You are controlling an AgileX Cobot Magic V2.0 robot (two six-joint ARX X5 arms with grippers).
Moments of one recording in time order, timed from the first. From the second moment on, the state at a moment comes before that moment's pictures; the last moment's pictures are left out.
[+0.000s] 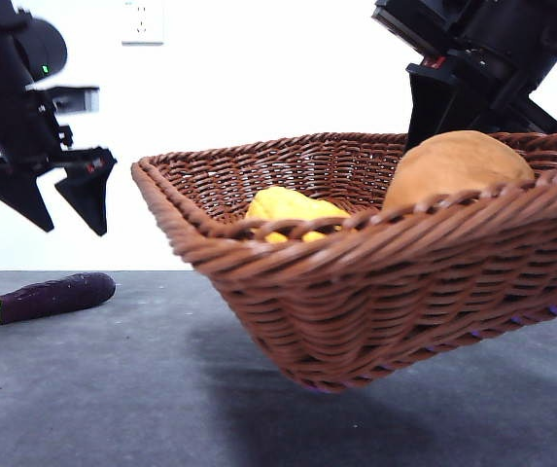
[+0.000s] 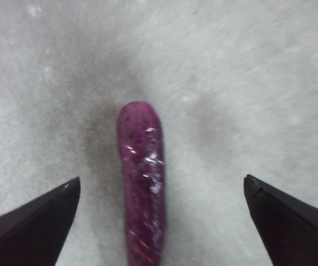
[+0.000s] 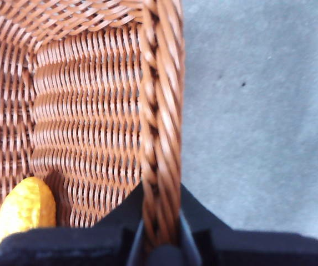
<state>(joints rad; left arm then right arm) -0.08 1.86 1.49 -0.64 0.13 0.34 0.52 1.31 0.97 -0.62 -0.28 0.22</state>
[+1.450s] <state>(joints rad) -0.01 1.75 1.57 -0.92 0.41 0.34 0.52 1.37 0.97 -0.56 -0.20 0.20</state>
